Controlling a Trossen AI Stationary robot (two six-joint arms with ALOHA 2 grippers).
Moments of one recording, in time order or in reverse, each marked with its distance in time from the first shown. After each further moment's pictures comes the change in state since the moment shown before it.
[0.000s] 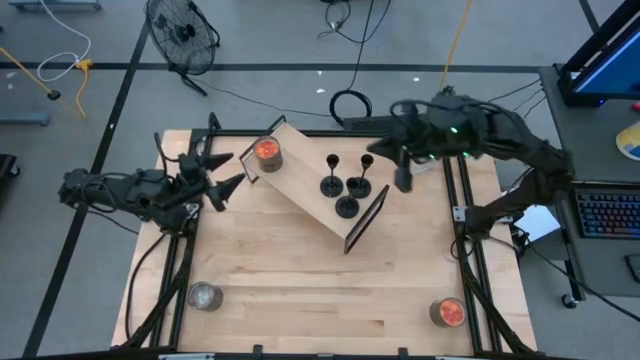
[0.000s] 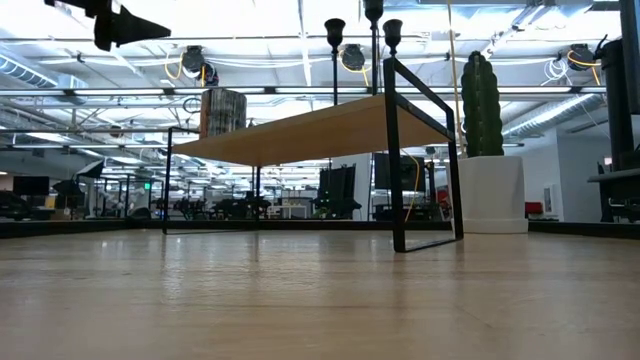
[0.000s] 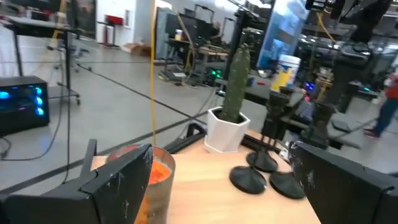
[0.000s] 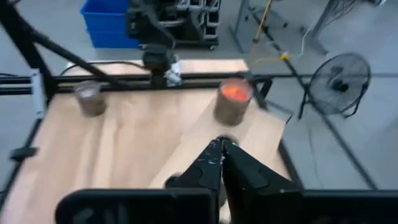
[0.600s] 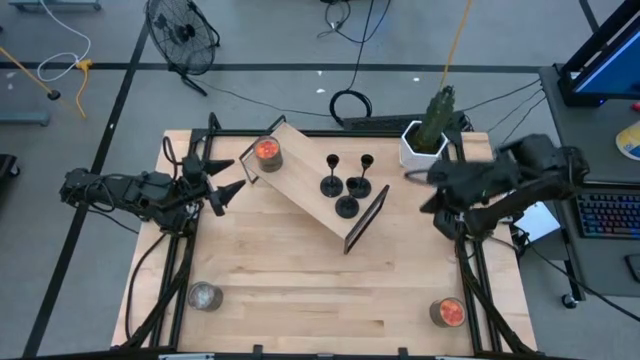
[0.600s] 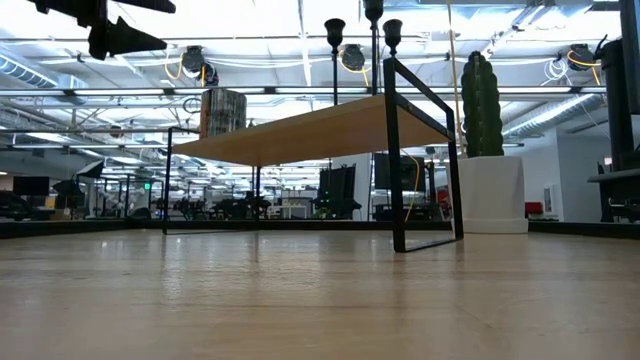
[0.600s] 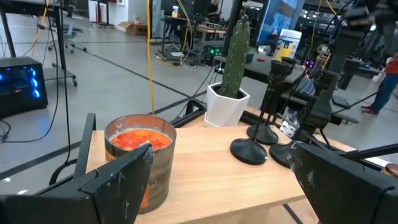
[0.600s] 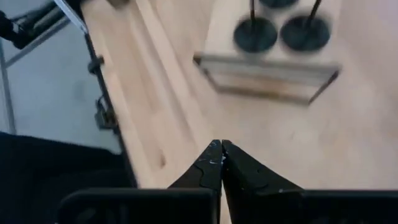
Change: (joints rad) left arm -0.018 -0.020 0.000 -0.142 0.018 -0.073; right arm 0.378 -0.087 -0.023 -0.575 0.008 0.815
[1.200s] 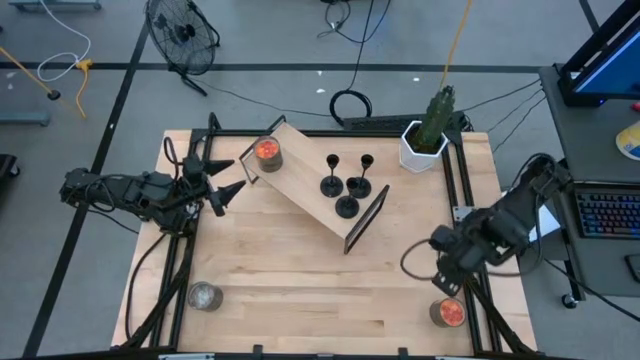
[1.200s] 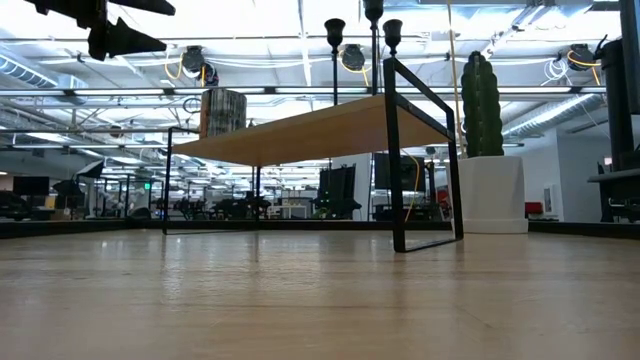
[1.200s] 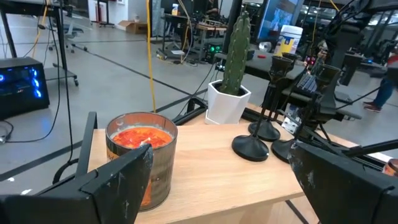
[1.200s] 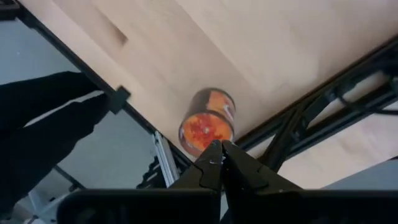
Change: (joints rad) left arm 0.000 0.000 0.000 -0.014 0.001 0.005; right arm 0.410 -0.009 -0.469 0.047 -0.277 0.723
